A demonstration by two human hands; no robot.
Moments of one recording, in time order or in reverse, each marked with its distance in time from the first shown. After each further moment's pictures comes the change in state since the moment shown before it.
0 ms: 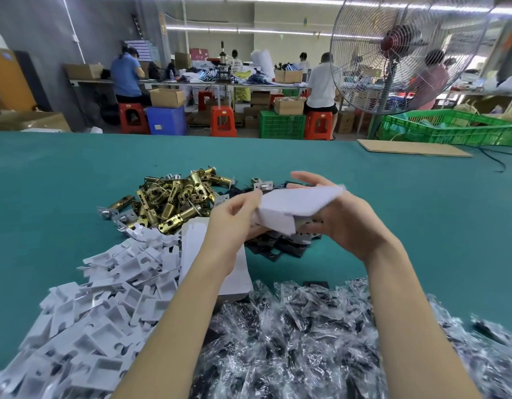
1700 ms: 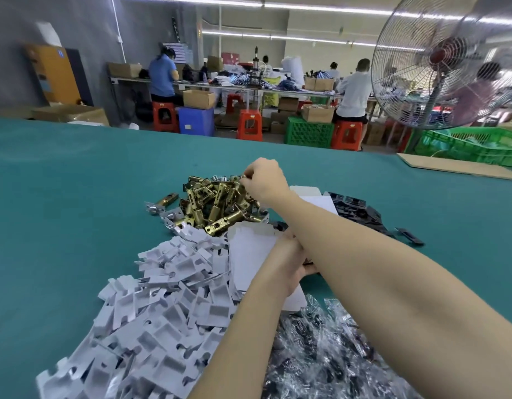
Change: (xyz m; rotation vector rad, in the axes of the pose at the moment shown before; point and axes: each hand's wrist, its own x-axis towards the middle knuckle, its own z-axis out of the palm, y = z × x) left_hand 0.006 -0.025 0.000 -0.234 -0.185 -0.296; right_hand 0.195 0.034 0.150 -1.223 0.210 -0.103
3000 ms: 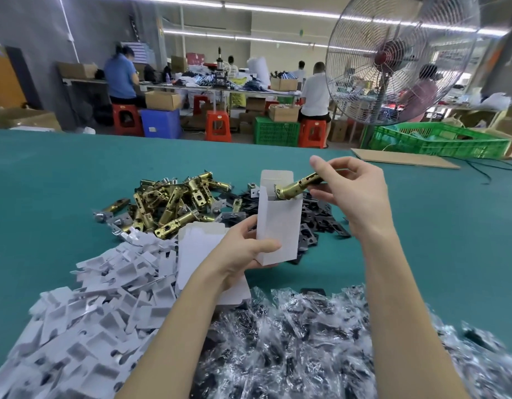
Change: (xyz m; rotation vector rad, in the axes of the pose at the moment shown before) left_hand -0.005 0.005 -0.004 0.293 -0.098 0.056; right_hand -0.158 0.096 -0.149 0.940 0.476 0.285
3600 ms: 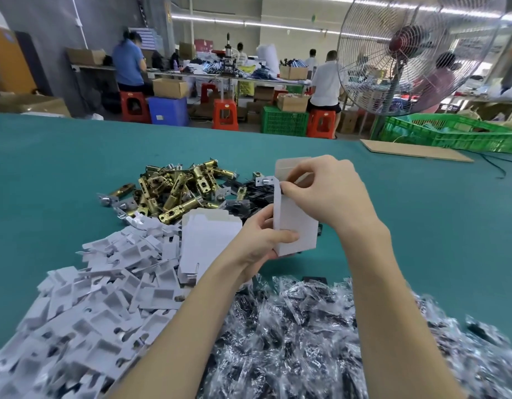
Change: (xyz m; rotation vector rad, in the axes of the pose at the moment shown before) left_hand -0.003 -0.006 0.027 -0.105 -0.043 0.015; right_hand -0.019 -0.005 0.024 -0.969 -0.215 -0.291
